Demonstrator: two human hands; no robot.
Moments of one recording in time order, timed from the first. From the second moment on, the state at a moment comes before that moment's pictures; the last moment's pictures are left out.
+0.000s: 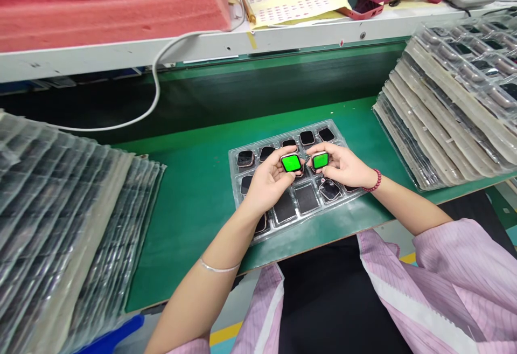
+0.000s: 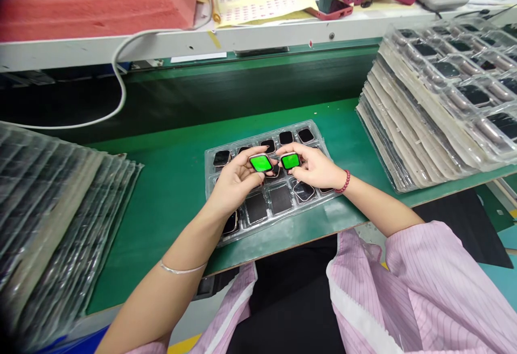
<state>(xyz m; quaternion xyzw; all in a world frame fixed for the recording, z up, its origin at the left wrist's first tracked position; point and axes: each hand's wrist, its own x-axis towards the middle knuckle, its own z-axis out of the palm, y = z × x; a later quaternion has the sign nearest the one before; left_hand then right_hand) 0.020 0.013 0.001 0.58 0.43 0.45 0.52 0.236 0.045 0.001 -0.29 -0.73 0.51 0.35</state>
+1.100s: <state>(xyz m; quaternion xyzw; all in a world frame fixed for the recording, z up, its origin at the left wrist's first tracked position) 0.019 0.016 -0.007 0.55 0.45 0.47 0.52 0.237 0.046 -0.004 -0.30 -0.75 0.48 0.34</state>
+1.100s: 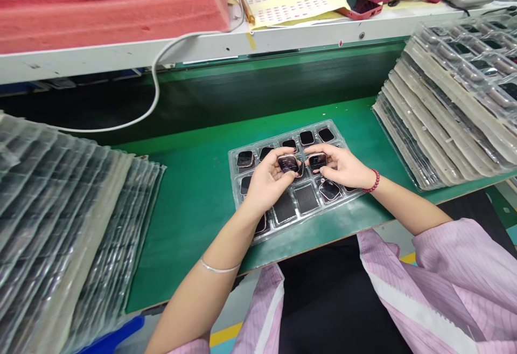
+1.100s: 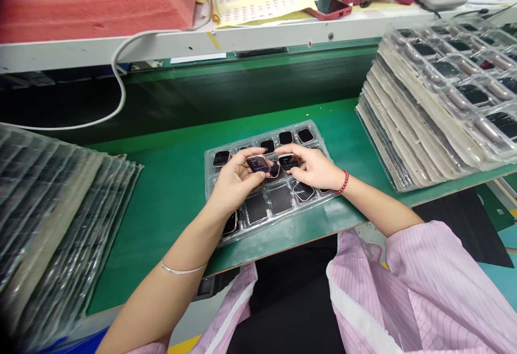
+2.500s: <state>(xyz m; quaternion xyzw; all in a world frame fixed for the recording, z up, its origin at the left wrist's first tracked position) 0.021 0.013 -0.001 0.54 0.43 0.44 0.57 0.232 0.046 -0.002 -0.32 -0.69 0.52 0.39</state>
